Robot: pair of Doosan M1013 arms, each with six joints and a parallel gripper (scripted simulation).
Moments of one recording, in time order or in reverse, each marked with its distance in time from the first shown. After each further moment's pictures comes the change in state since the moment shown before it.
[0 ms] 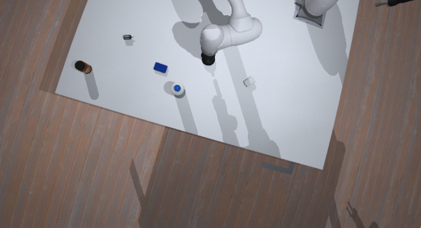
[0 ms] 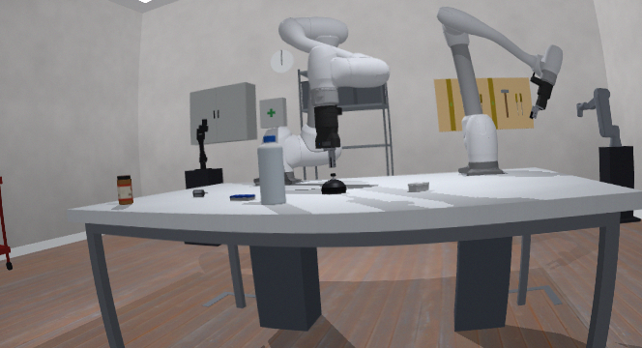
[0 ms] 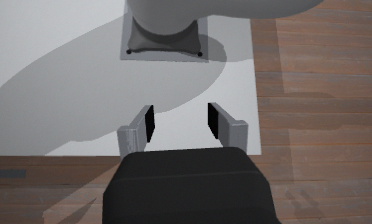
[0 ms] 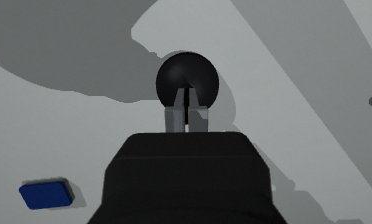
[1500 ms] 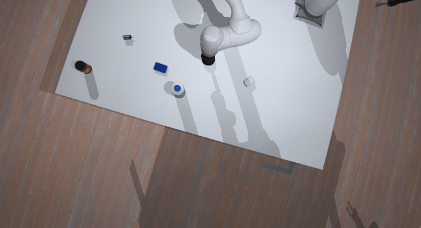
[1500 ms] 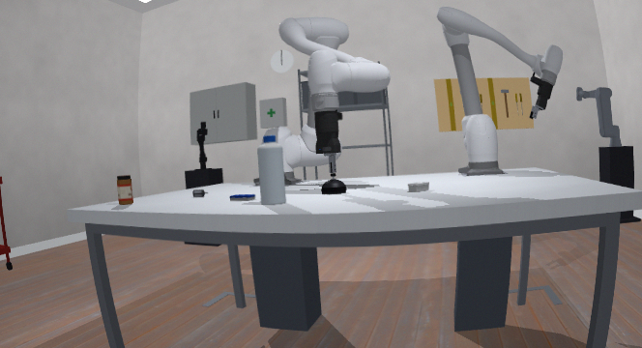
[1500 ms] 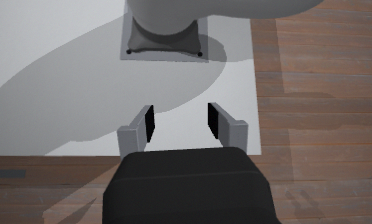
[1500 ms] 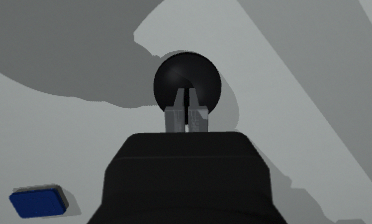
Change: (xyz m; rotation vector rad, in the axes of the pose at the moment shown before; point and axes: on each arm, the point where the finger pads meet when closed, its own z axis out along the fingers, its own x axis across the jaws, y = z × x) left arm 0.000 0.000 0.000 0.000 0.000 0.000; right arm 0.000 0.000 0.017 0.000 0.000 0.000
